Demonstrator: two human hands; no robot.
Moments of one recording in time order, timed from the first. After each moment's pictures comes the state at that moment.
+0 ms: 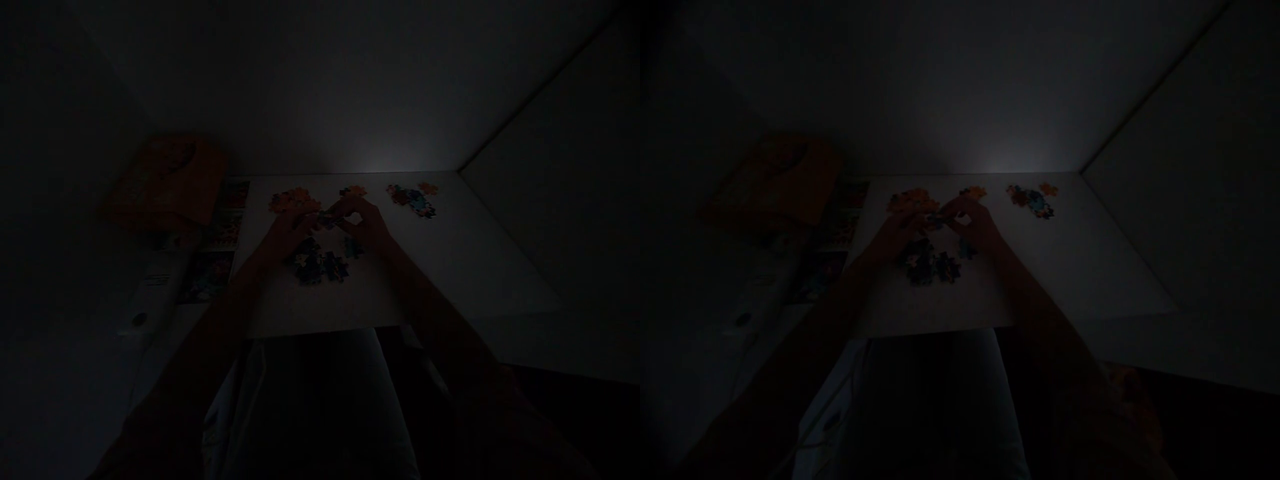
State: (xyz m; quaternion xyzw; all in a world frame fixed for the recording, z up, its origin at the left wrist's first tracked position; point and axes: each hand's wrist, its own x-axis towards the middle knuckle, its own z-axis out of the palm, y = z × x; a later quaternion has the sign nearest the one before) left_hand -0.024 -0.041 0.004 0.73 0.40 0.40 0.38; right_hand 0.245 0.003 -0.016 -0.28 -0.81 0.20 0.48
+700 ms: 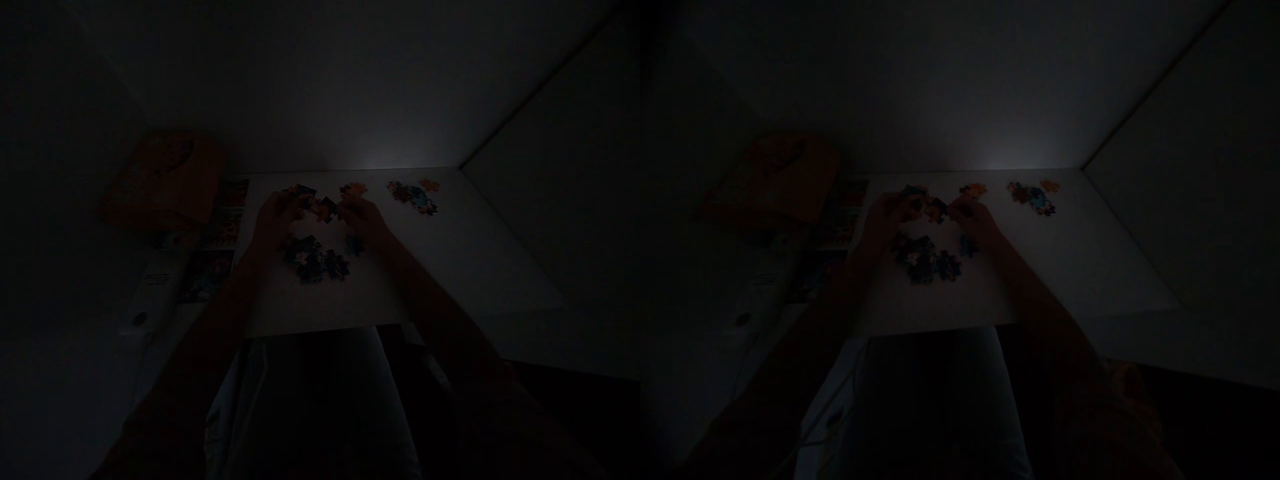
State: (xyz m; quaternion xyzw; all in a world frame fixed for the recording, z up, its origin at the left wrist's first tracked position) left_hand -0.031 -0.017 -0.006 0.55 0.50 0.55 0.39; right_hand 0.238 -0.002 -0.008 -0.42 -0.70 0.37 0.44
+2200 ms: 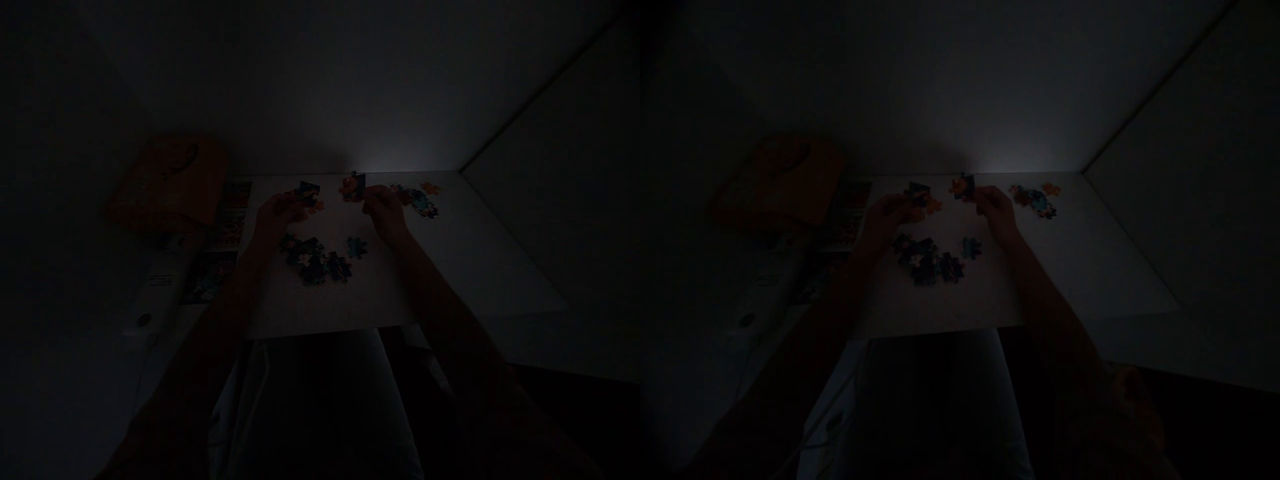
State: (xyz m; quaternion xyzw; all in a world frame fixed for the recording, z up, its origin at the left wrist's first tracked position) left_hand -0.034 -0.015 -0.003 0.48 0.47 0.59 0.44; right_hand 0.257 0.018 -0.010 -0.44 -0.55 0.38 0.60
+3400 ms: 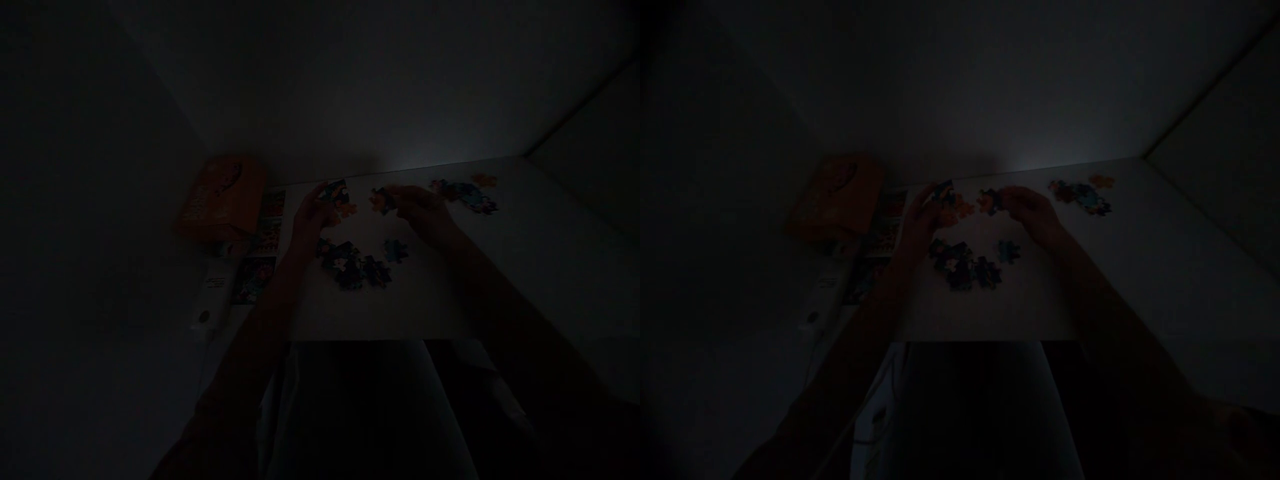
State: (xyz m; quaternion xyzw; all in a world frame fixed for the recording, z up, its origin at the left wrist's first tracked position) left_hand -0.034 -0.024 0.004 0.49 0.41 0.60 0.49; right_hand 0.264 0.007 -0.006 -0.40 -0.56 0.46 0.56
